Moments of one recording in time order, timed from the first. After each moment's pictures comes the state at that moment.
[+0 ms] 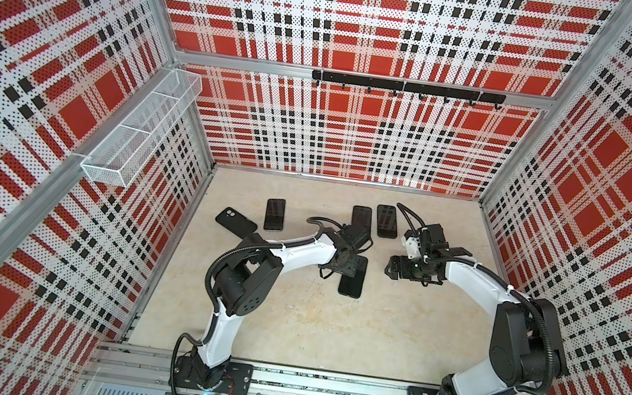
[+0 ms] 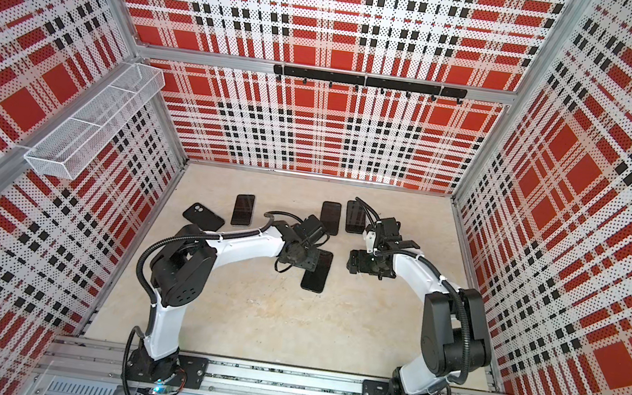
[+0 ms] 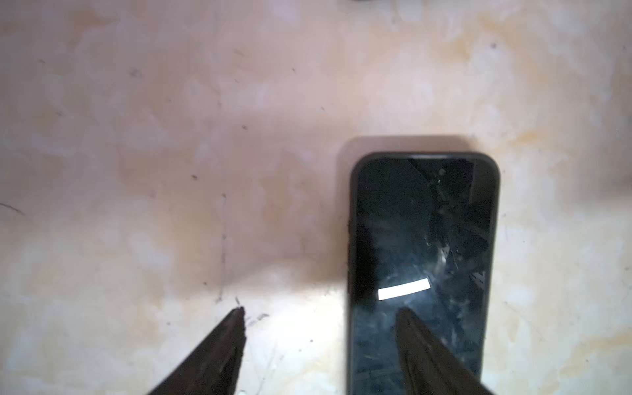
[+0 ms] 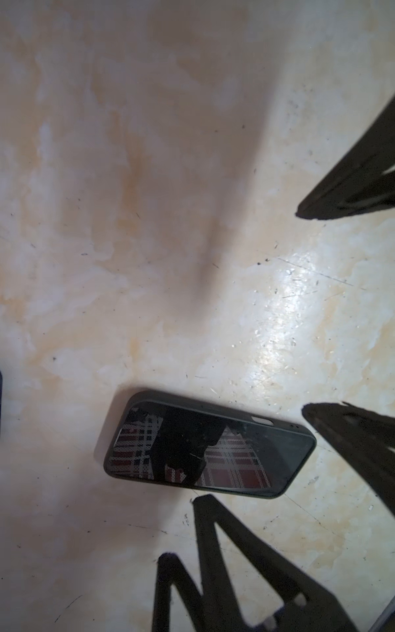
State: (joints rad) left arm -0.77 2.01 1.48 -0.67 -0.18 -0.60; right arm 0.25 1.58 1.01 -0.58 -0.24 0.15
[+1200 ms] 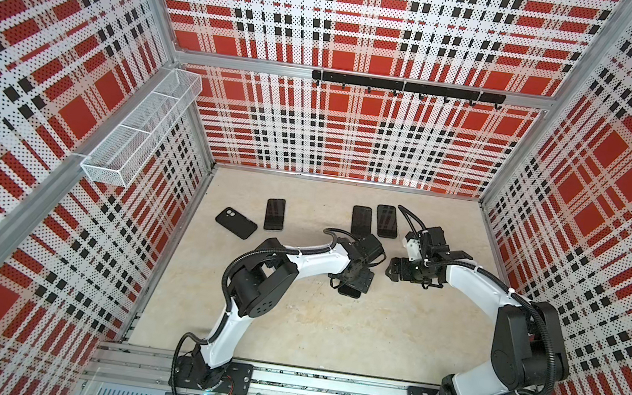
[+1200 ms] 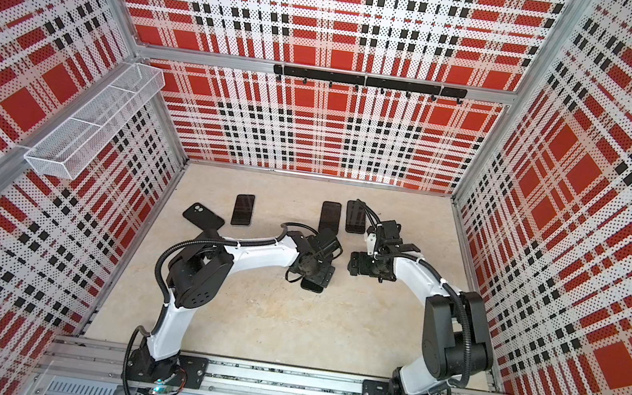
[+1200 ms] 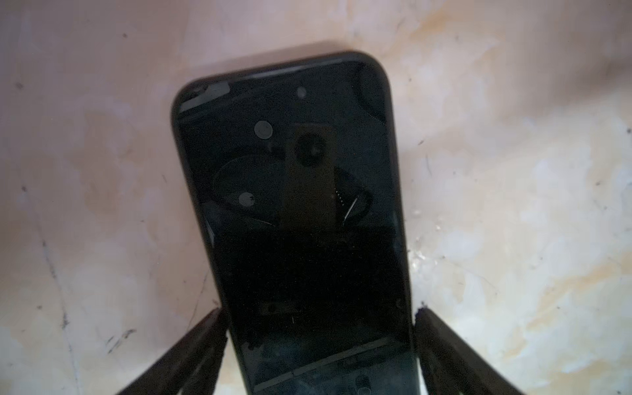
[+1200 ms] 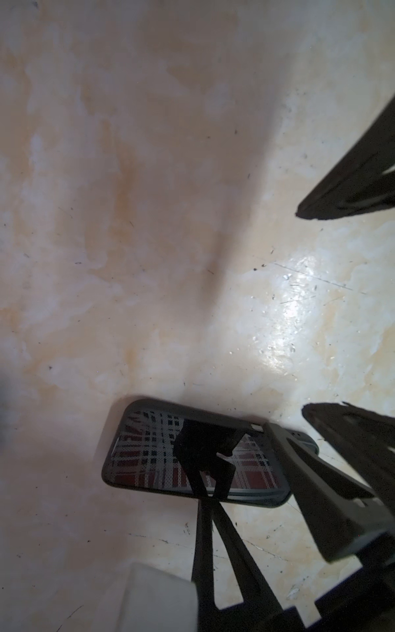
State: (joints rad) left arm -0.87 2.12 1.54 -0.67 -0.09 -0.54; right arm 0.25 1.57 0.98 -0.55 -0.22 0.16
